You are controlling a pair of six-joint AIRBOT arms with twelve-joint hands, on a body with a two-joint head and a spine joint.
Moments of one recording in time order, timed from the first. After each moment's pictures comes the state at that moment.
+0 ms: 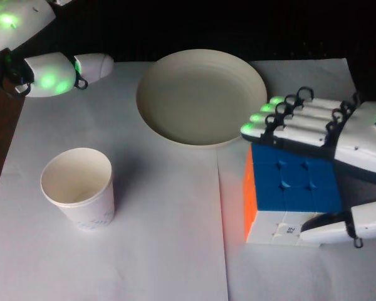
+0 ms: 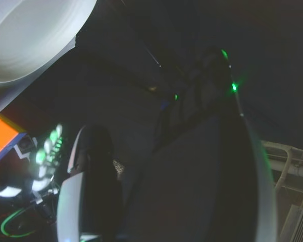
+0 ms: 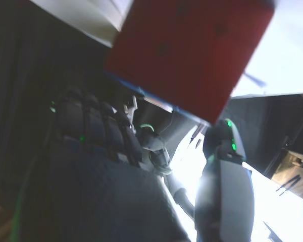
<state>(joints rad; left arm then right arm) 0.68 -0.95 1.20 -0.09 -0.74 1.05 -0.89 -0.84 0.96 -0.36 0.71 -0.56</state>
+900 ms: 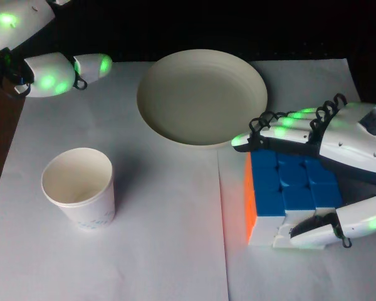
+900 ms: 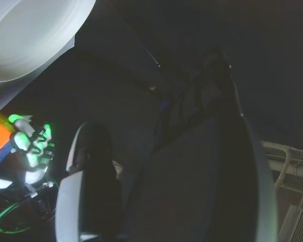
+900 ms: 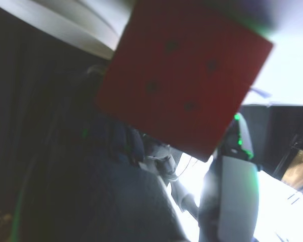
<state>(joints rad) 0.68 -0.95 1.20 -0.10 -0.74 1.05 -0.89 -0.89 0.99 -0.33 0.73 -0.55</state>
